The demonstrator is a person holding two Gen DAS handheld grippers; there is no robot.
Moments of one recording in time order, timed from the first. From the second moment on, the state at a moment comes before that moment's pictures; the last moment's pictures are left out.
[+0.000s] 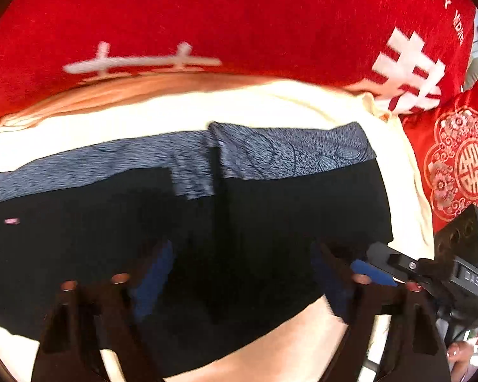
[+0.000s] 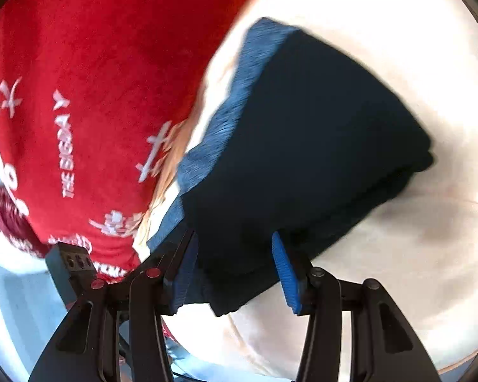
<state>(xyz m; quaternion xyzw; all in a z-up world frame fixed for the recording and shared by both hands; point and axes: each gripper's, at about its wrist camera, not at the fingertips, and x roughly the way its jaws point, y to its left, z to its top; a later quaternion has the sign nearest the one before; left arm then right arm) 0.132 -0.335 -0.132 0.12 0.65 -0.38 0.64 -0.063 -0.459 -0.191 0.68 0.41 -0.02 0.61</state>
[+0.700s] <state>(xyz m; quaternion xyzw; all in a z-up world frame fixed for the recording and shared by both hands) 0.081 -0.297 -0.146 0.16 0.65 -0.32 0.68 -0.065 -0.456 -0.212 0.70 0.42 0.02 0.58</state>
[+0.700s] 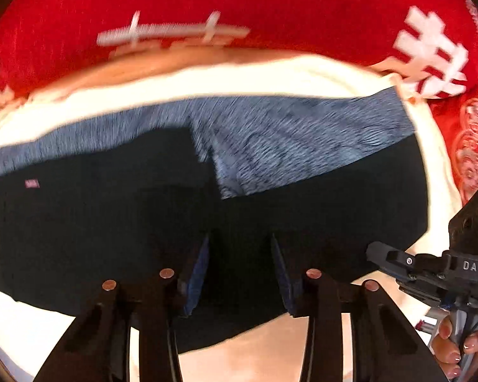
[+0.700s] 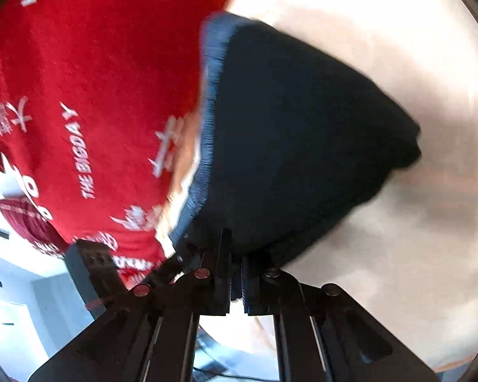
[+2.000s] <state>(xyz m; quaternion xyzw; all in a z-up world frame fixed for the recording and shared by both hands) 0.074 -0.377 -0.146 0.23 0.59 -0.29 0.72 0.054 -0.565 -0.216 0.39 0.56 -0.01 0.73</state>
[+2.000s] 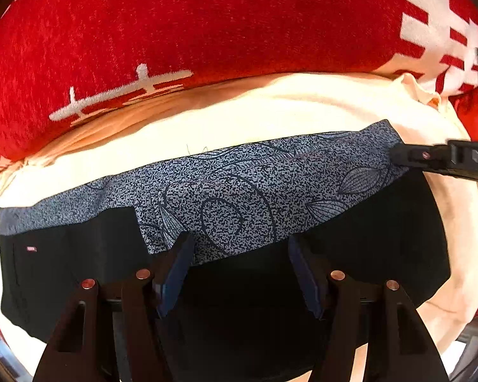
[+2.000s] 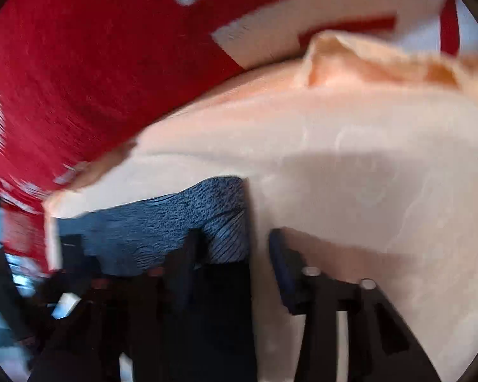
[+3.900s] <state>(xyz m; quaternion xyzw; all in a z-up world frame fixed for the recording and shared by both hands) 0.028 -0.220 -0.114 0.08 0.70 -0.23 0.67 -0.045 -0.457 -0.147 0.36 0.60 -0.04 0.72</state>
